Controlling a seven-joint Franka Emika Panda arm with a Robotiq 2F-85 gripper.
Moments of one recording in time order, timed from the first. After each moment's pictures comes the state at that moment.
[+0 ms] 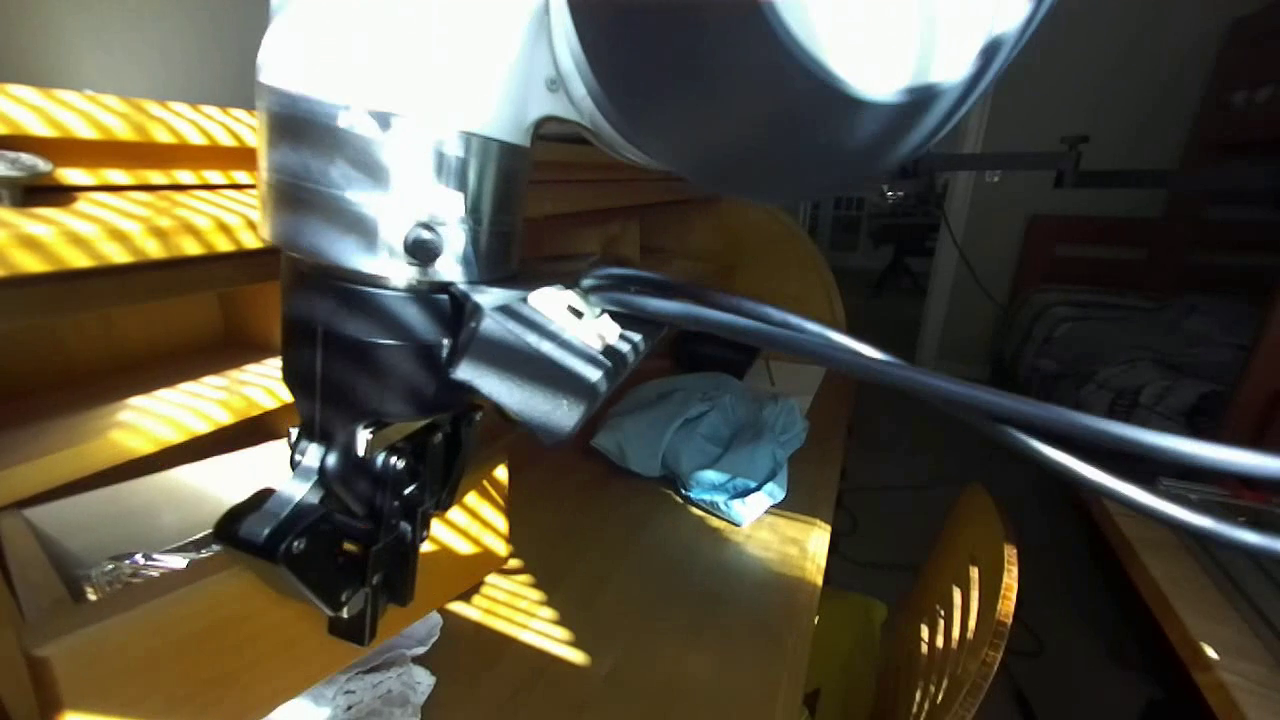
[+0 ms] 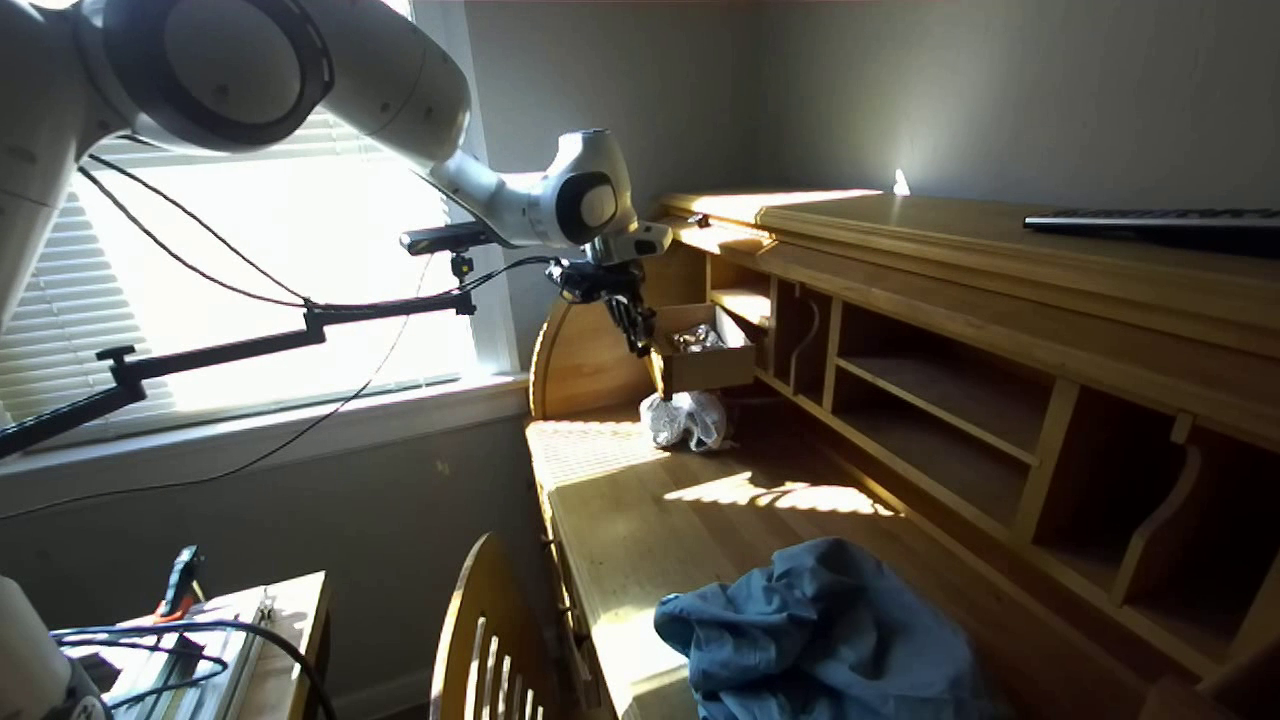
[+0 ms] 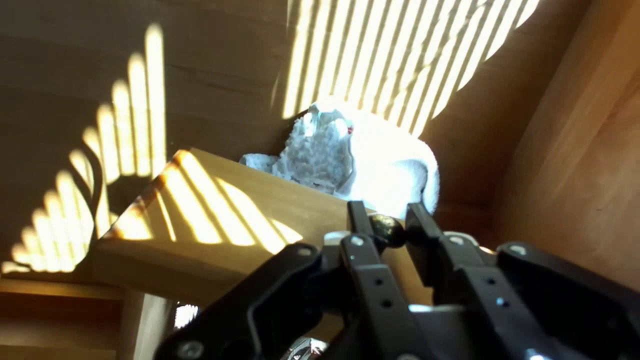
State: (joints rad) arm 0.49 0.60 0.09 -1.53 -0.15 2.37 0.48
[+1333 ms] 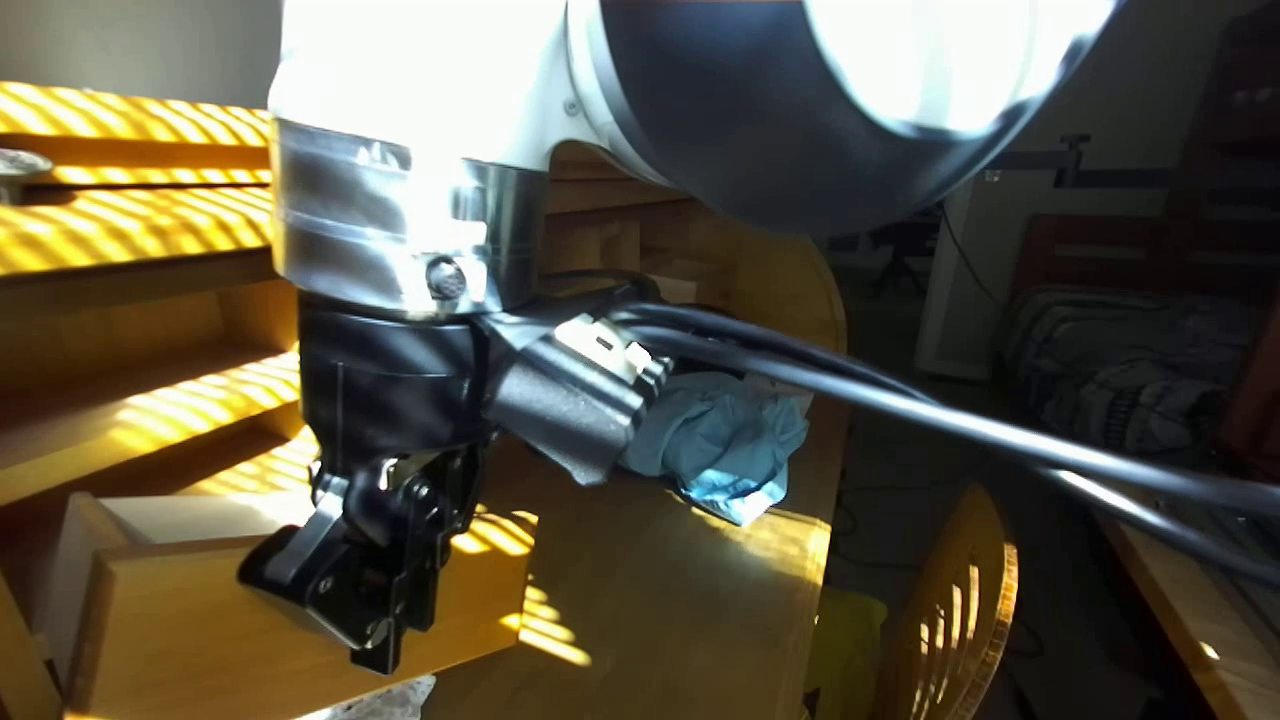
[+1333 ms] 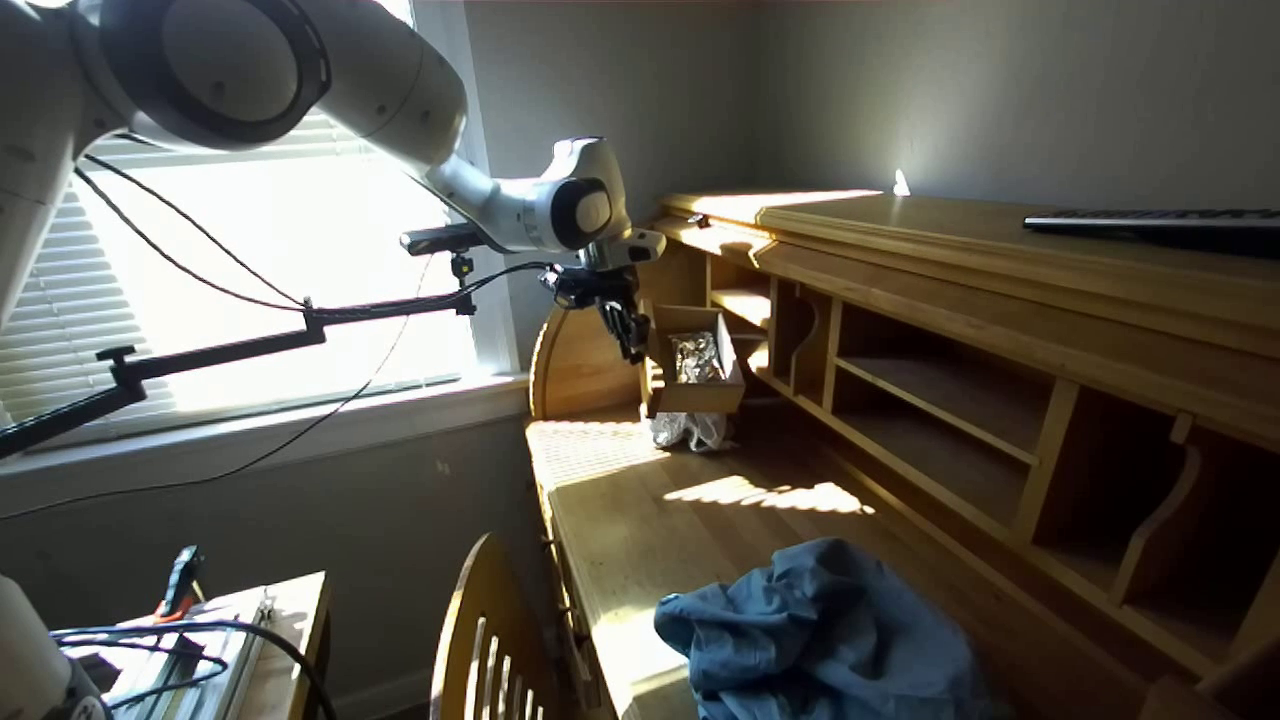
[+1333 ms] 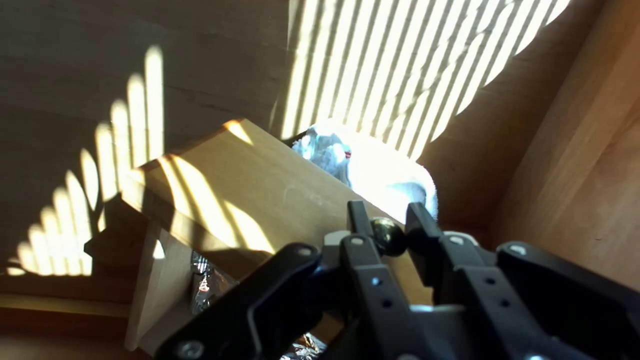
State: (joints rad) arm 0.50 0.60 0.09 -1.56 -0.15 2.37 0.48
